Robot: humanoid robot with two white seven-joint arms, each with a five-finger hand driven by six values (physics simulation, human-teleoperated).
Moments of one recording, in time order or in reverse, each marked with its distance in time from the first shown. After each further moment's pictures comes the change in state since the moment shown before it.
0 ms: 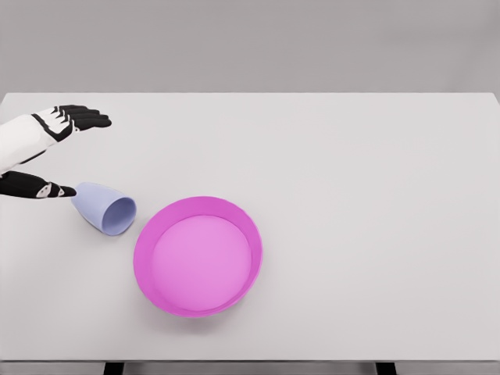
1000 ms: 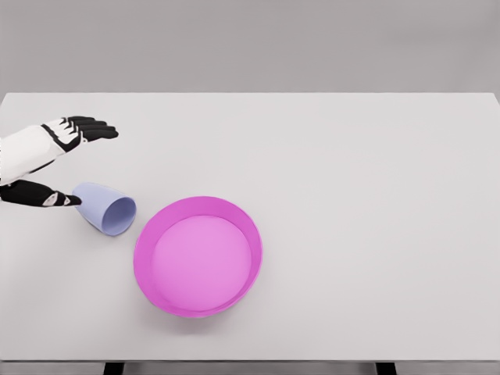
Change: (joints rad) left arm -0.009 -0.013 -0.043 0.006 -0.016 0.000 0.000; right arm 0.002 0.000 0.000 0.006 -0.003 0.004 0.000
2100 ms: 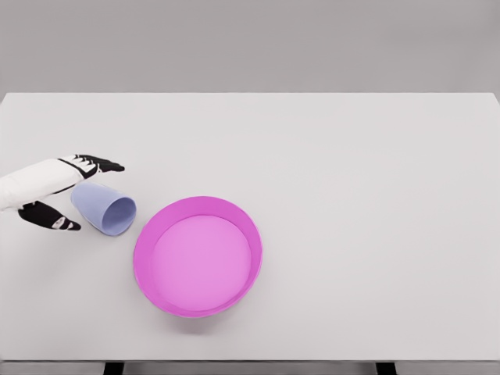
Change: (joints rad) left arm -0.043 -0.076 -0.079 0.067 -0.065 0.201 -0.216; right arm 0.000 0.000 0.000 0.000 0.000 0.000 0.000
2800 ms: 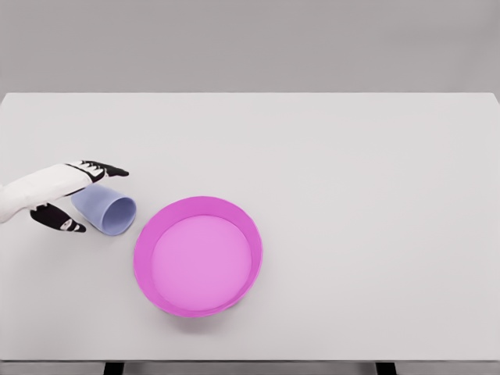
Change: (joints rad) left arm -0.069 -0.054 -0.086 0.068 -0.058 0.037 -0.012; right arm 0.000 0.000 0.000 0.000 0.000 0.000 0.000
